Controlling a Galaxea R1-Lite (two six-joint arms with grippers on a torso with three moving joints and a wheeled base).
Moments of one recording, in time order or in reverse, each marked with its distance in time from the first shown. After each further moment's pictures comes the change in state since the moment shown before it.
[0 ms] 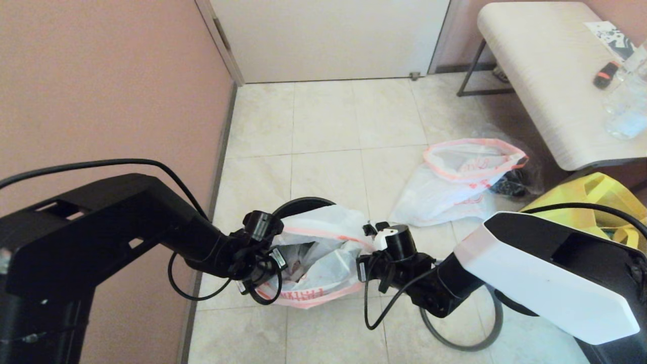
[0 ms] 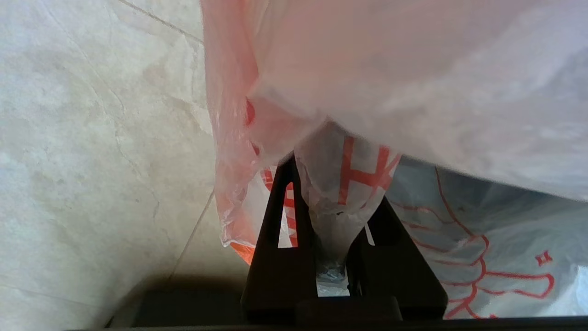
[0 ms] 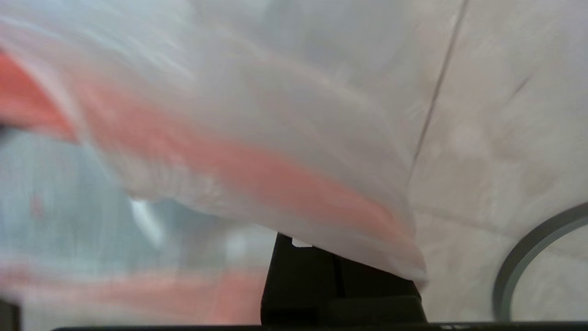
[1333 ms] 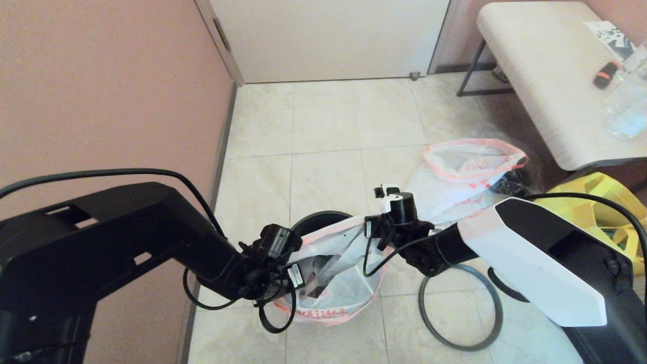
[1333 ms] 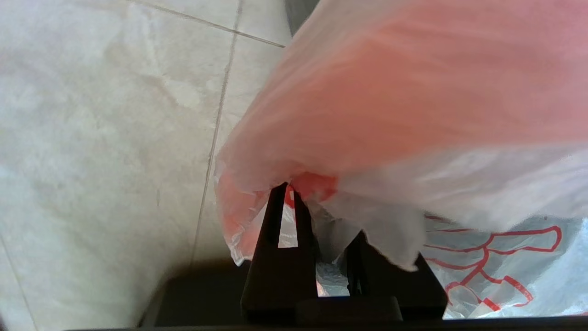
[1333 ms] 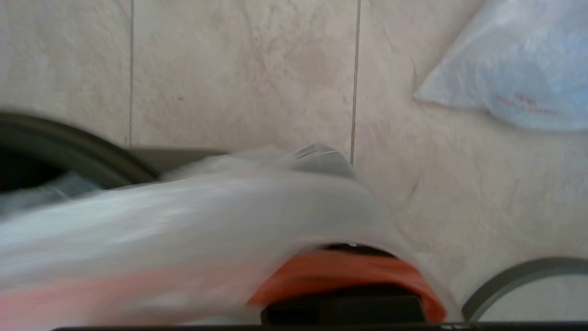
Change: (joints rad) left arm -0.123 -0.024 0.108 -0.094 -0.011 0.099; right arm -0.085 0.070 -0.340 0.104 -0.162 -0.009
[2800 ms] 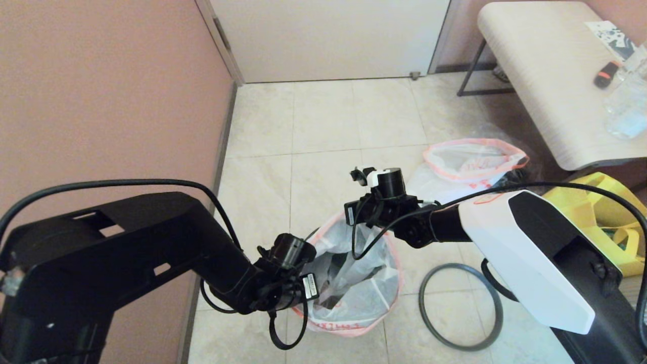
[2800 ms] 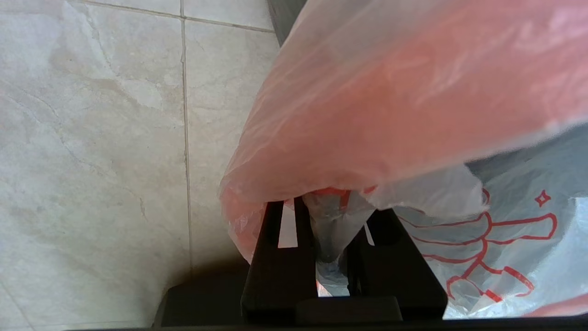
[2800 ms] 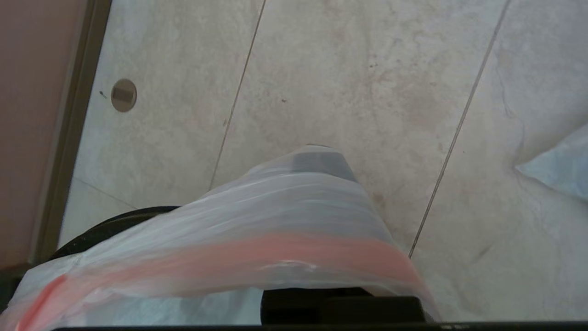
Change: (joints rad) left arm -0.072 0.033 0.021 -0.072 -0.036 0.066; right arm 0.025 0.031 -0.338 0.314 0.272 -0.120
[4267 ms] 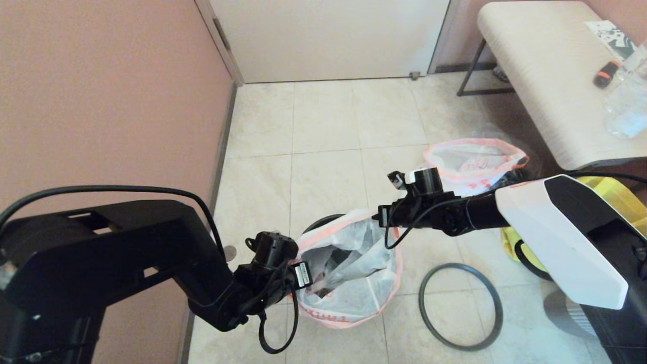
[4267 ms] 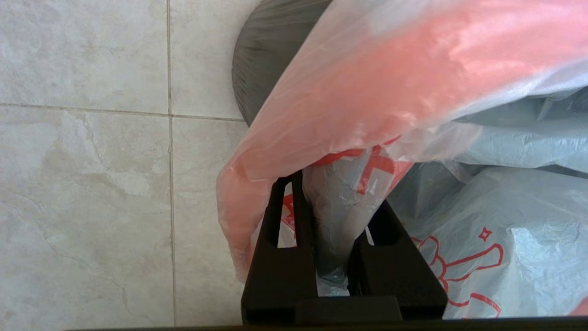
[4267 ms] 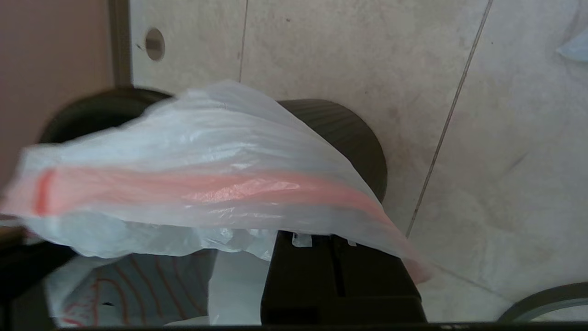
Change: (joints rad) left arm 0.053 -0.011 0.156 -0.419 0.002 0.098; right arm -0.171 -0.065 0.130 0.124 0.320 0.158
